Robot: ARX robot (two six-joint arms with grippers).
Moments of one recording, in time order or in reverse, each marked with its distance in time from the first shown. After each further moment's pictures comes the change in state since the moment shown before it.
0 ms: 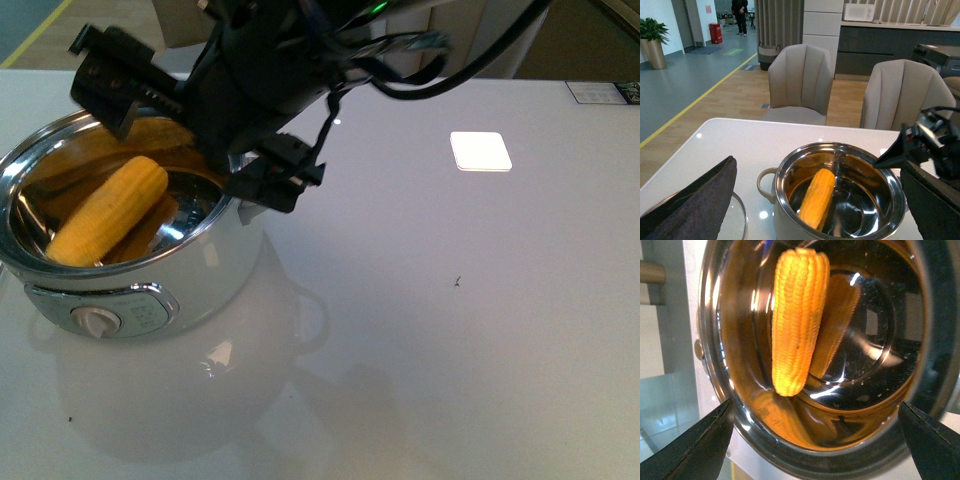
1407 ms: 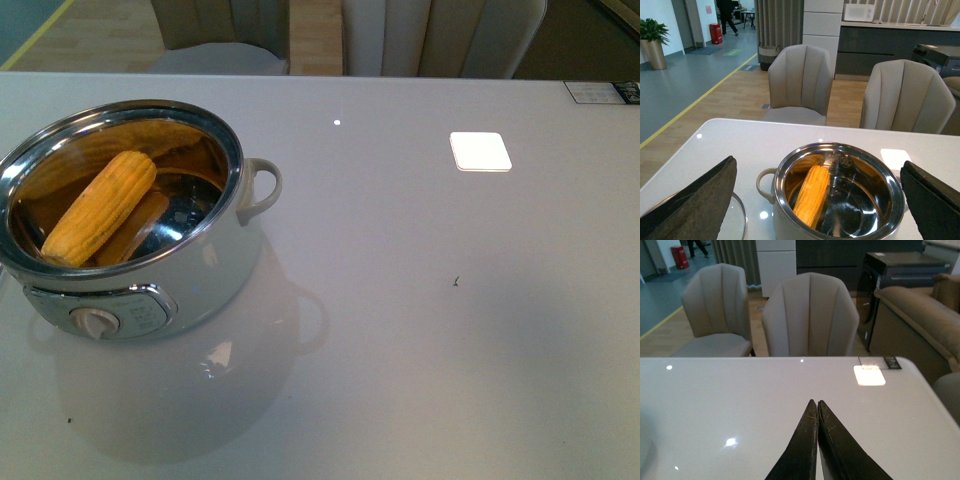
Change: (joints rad) left arm 0.000 0.000 0.000 0.000 0.000 0.000; right arm -0.582 -1.215 -1.331 0.852 0.312 -0.830
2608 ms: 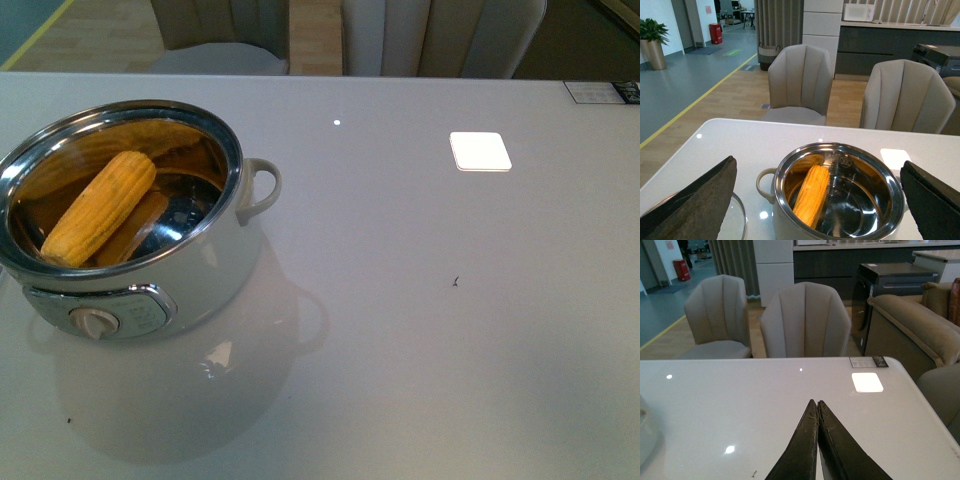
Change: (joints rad) left arm 0.000 0.000 0.000 0.000 0.000 0.000; right arm -0.091 -0.692 -0.098 -0.567 -0.087 0.000
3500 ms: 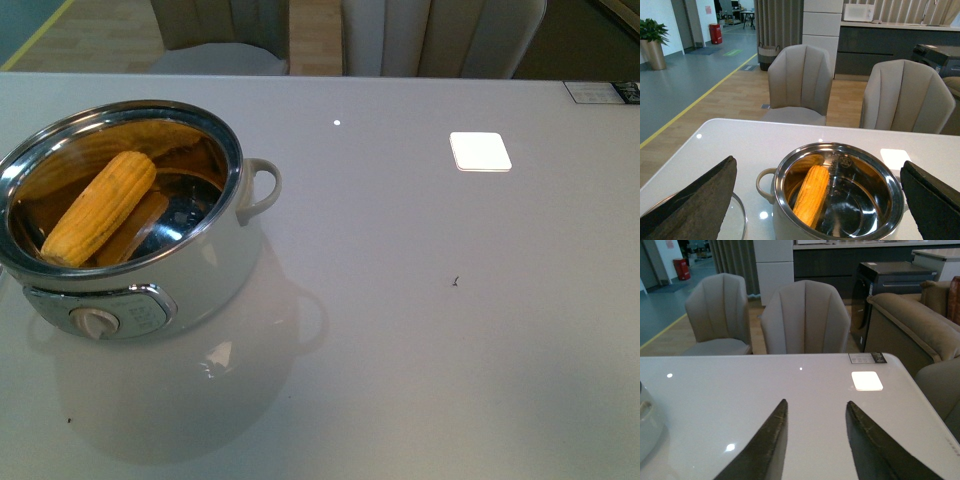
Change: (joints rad) left arm 0.000 0.000 0.000 0.000 0.000 0.000; right arm 0.000 -0.261 0.000 -0.266 0.000 -0.001
